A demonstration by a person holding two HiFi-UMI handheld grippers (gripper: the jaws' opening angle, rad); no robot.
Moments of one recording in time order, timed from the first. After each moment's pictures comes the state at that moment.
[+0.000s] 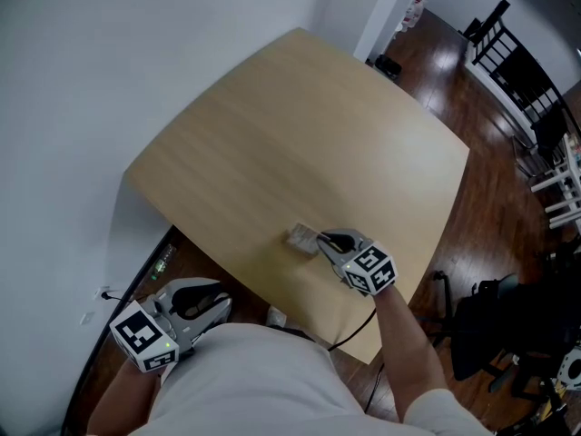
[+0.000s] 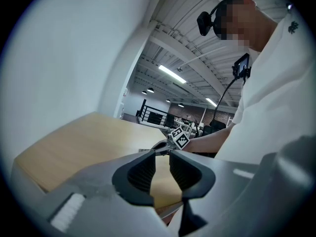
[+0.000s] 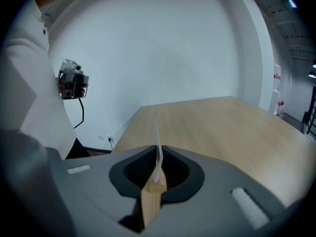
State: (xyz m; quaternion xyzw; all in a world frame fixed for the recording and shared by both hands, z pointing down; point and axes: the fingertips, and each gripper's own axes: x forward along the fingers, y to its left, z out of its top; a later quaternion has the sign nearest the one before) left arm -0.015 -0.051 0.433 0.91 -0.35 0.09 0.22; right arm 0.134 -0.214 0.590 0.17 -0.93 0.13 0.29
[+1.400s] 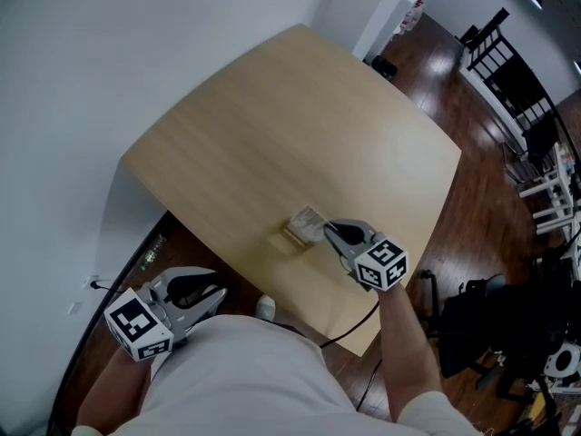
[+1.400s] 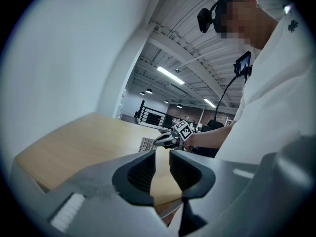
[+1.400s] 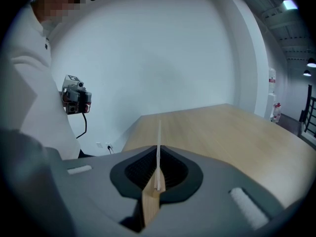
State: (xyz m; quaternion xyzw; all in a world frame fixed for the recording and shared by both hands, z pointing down) left arm -0.025 -0.037 0.436 0.91 -0.34 0.09 0.21; right arm 0.141 -0.210 0.539 0.18 -0.94 0.12 0.25
